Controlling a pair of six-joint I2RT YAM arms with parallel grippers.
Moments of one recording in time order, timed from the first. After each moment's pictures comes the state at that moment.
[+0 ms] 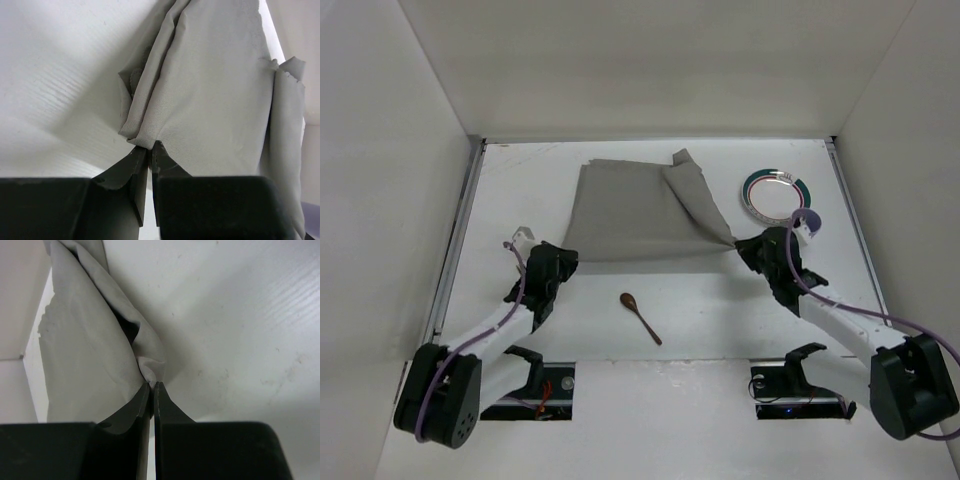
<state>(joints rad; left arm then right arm) -0.31 1.07 0.29 0.26 -0.27 -1.05 0.33 1.09 0.48 0.07 0.26 1.09</state>
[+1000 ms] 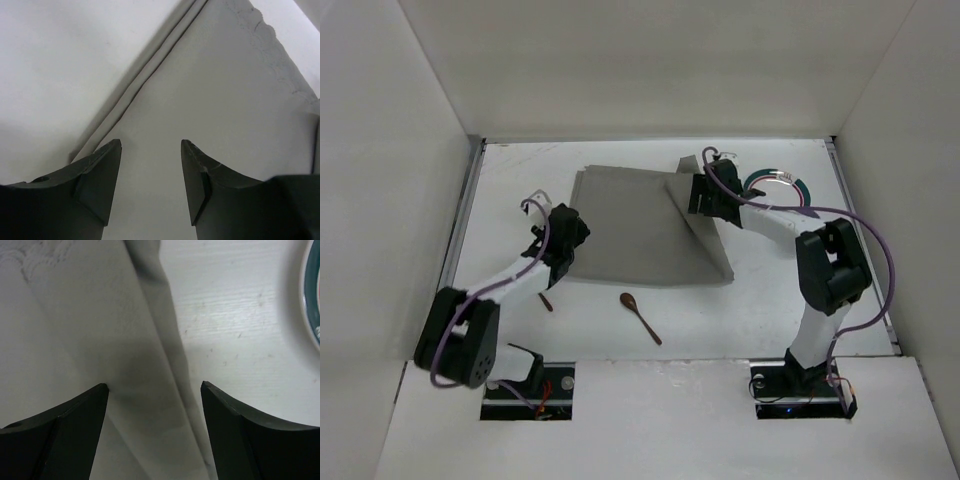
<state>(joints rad) -0.38 1.29 0.60 0.09 -0.48 -0.84 0.44 1.81 1.24 -0.19 0.25 0.44</state>
